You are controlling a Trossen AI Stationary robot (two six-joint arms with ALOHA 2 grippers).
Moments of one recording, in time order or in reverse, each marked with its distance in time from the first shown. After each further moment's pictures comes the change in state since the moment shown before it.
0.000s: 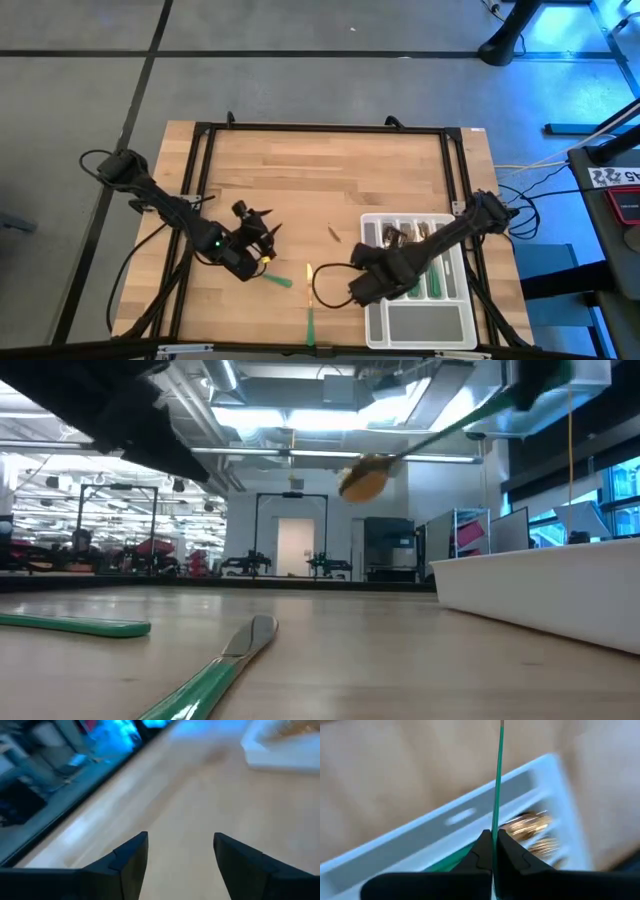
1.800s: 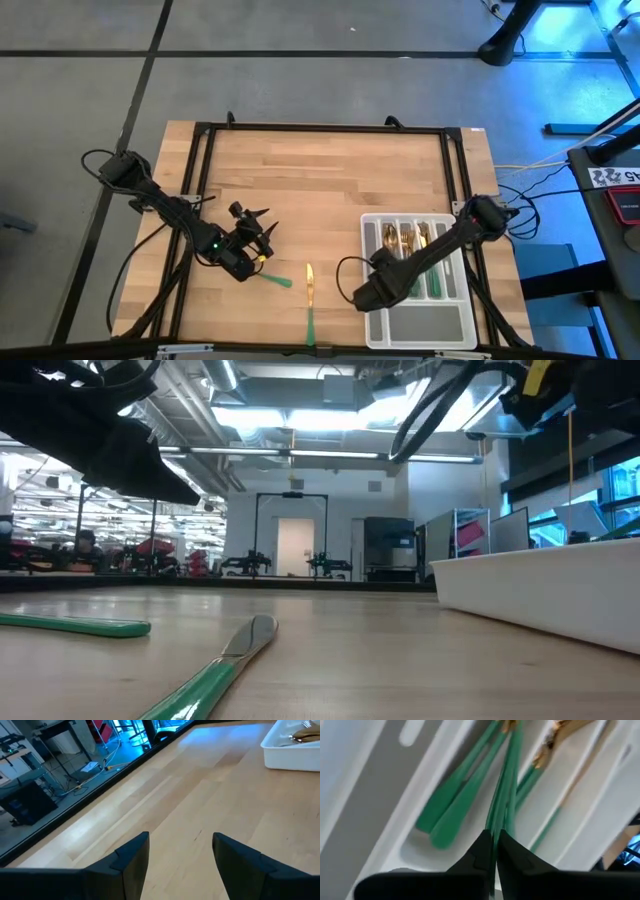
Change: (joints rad) left arm -0.022 0.029 -0.138 0.165 -0.112 -0.059; right arm 0.050 0.025 -0.300 0.097 -0.391 0.570
